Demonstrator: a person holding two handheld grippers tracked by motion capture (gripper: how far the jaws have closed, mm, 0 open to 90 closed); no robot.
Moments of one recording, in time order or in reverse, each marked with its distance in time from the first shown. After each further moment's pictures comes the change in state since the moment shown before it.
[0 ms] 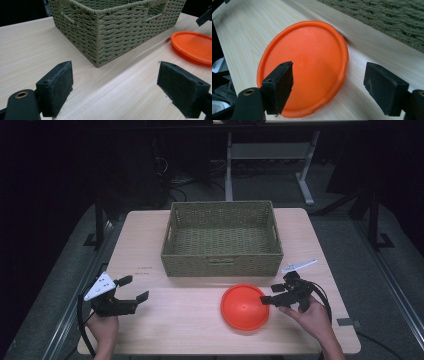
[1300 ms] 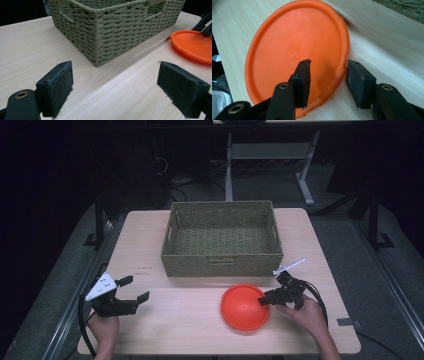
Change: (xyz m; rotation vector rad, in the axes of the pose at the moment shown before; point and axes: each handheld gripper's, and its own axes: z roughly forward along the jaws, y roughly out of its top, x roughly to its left) left arm -0.001 0.000 0.001 0.008 0.001 0.011; right arm -0.014 0.002 0.027 0.121 0.041 0.015
